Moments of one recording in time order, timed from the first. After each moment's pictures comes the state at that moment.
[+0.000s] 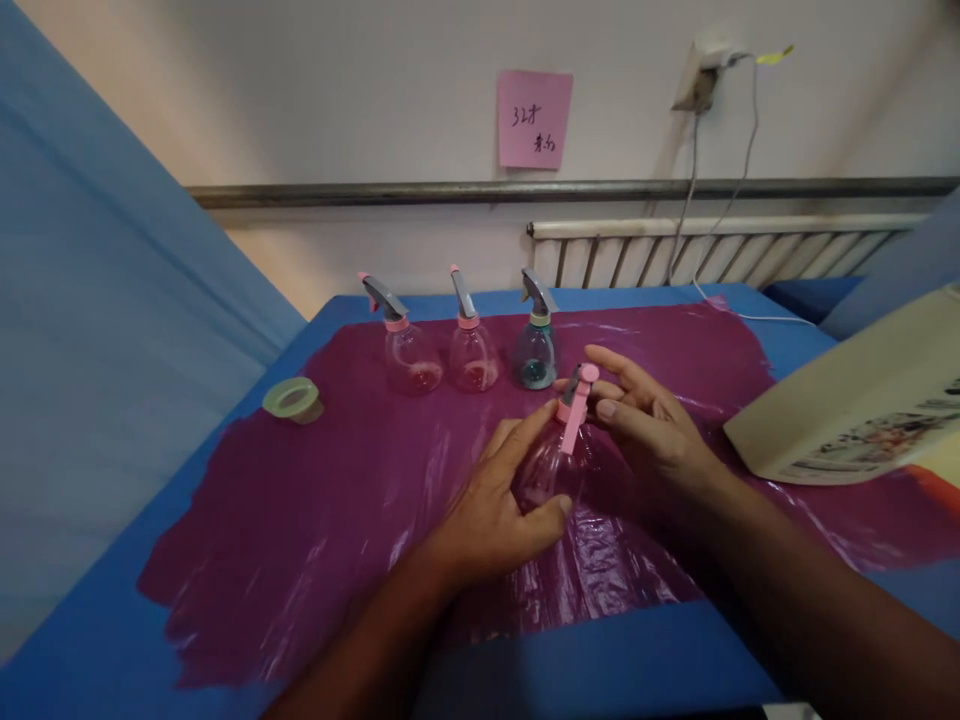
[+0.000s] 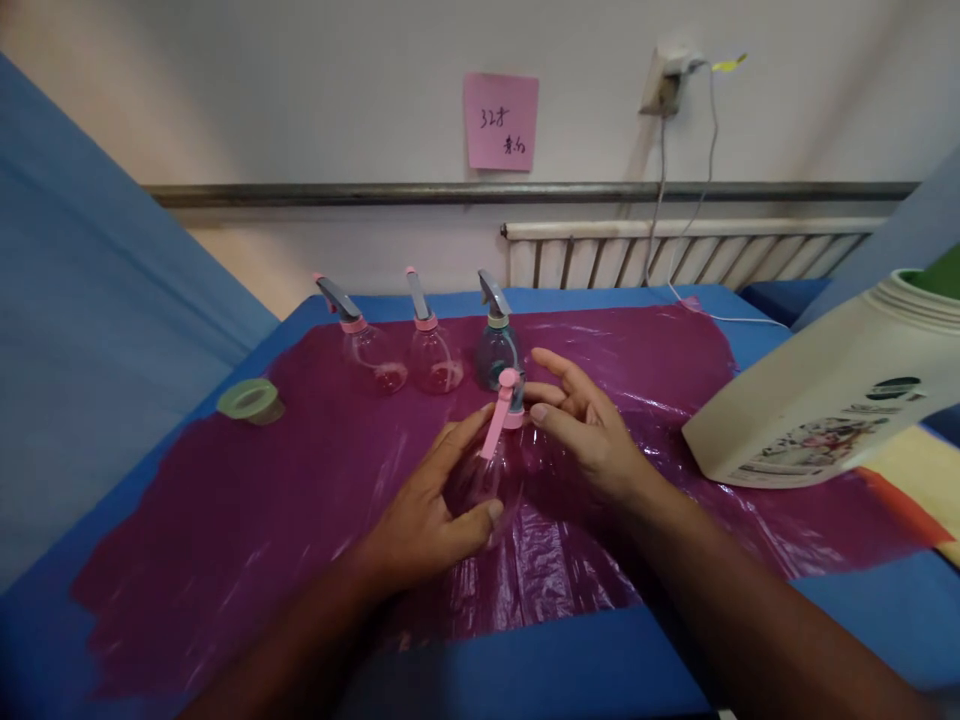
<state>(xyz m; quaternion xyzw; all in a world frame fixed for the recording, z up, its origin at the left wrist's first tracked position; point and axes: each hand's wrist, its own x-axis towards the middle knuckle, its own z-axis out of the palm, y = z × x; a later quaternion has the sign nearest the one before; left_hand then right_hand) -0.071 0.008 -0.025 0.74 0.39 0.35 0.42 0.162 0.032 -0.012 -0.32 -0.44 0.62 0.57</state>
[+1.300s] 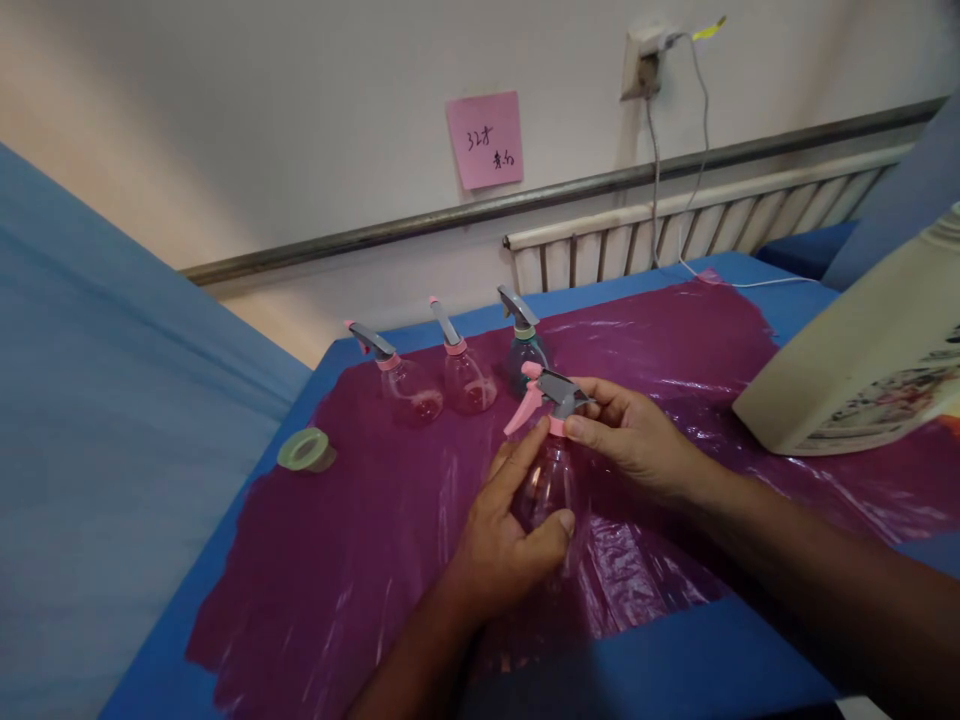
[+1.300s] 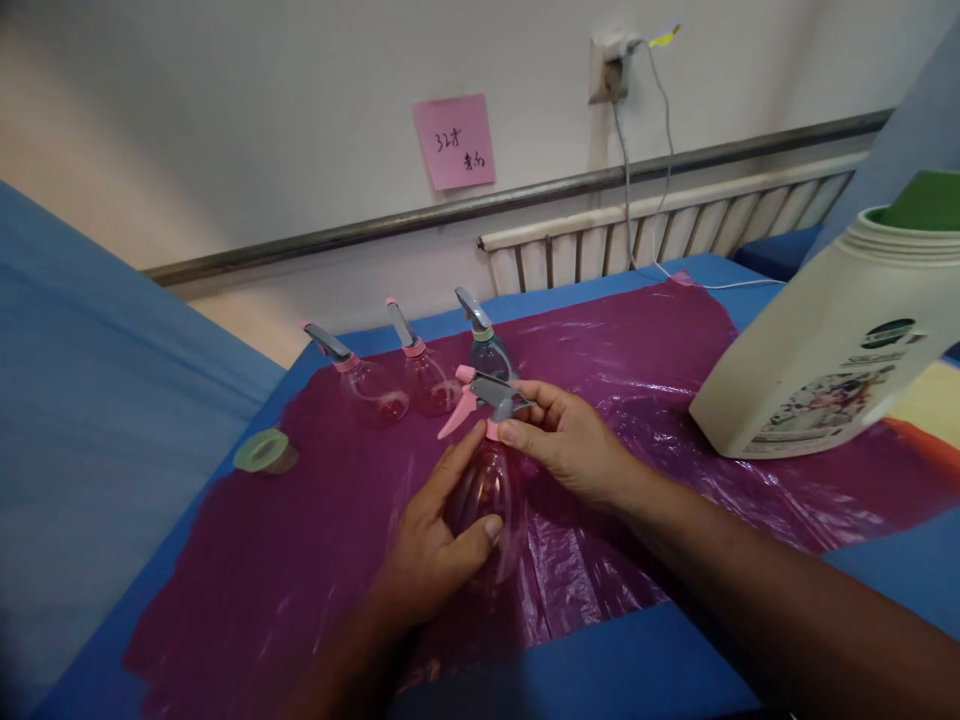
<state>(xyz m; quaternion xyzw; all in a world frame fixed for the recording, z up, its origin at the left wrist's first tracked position) -0.076 0.002 -0.015 0.73 0.41 0.36 0.42 0.145 0.035 -0.011 -0.32 -0.42 0.66 0.54</state>
